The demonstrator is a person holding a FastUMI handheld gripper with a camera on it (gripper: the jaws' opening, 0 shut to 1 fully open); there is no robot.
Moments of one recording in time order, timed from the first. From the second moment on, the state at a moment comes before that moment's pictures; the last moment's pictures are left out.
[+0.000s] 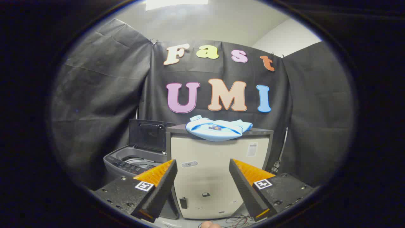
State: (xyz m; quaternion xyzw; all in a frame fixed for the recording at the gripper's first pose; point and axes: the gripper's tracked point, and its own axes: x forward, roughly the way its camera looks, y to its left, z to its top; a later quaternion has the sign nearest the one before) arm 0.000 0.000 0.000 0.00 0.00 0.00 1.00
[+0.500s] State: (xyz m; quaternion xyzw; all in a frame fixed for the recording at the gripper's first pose) arm 0.015 -0.005 0.016 0.00 0.00 -0.01 1.00
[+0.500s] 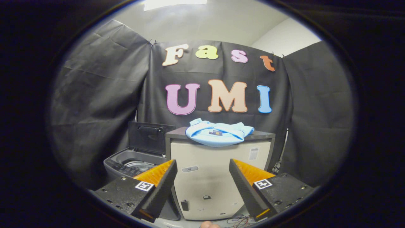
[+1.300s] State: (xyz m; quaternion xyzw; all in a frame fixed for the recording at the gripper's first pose) arm 0.137 -0.033 0.099 0.04 0.03 -0.01 1.00
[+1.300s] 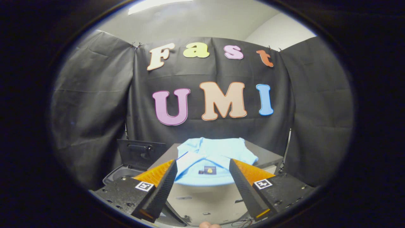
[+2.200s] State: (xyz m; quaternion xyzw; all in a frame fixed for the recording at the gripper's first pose) arm 0.292 -0.060 0.027 0.03 0.26 -0.05 0.96
